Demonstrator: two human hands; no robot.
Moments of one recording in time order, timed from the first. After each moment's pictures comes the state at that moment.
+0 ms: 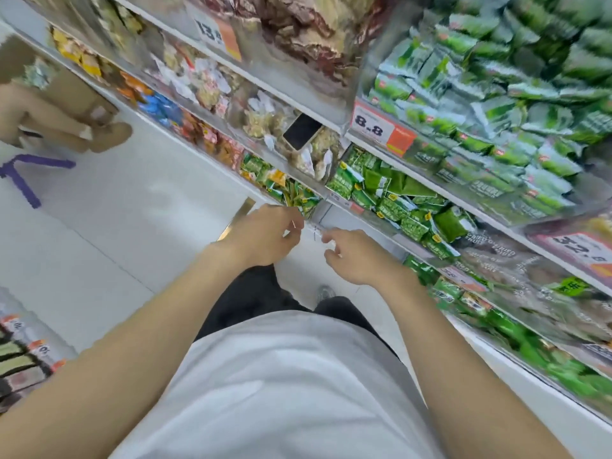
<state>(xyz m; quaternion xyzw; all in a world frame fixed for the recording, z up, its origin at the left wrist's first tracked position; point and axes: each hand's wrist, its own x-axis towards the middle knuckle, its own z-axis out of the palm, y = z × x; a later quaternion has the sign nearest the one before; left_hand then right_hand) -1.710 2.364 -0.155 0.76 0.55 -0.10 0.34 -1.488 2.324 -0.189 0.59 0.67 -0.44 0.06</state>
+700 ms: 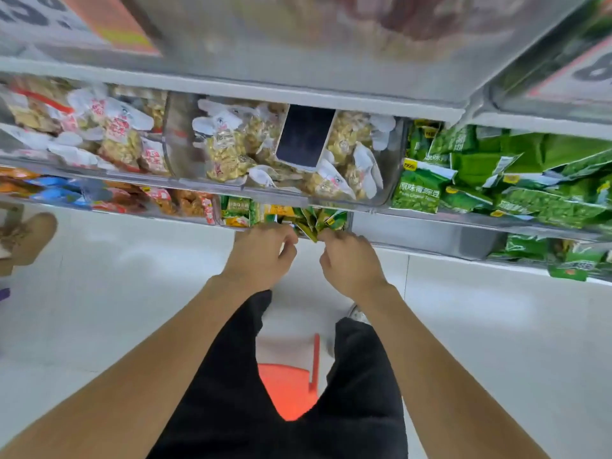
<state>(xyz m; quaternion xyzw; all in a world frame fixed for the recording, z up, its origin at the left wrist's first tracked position) -1.812 2.547 -0.404 0.84 0.43 -0.11 0.32 -1.644 2.444 -0.424 0.76 0.58 -0.29 0.00</state>
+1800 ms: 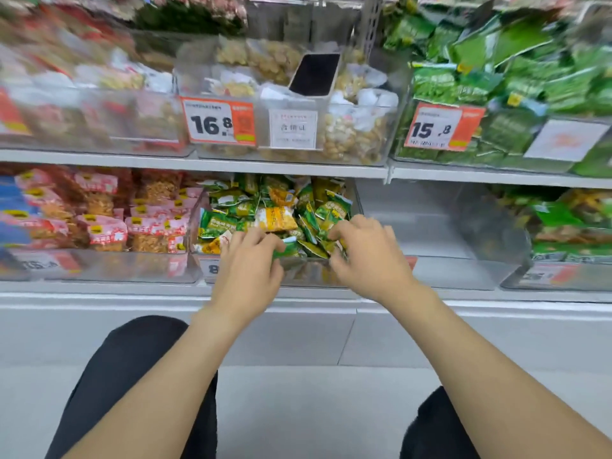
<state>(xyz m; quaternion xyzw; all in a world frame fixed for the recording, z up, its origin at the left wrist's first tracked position) -1.877 2.523 -0.626 0.90 0.35 0.26 0.06 -1.693 2.403 -0.586 0.79 0.58 0.10 -0.16</state>
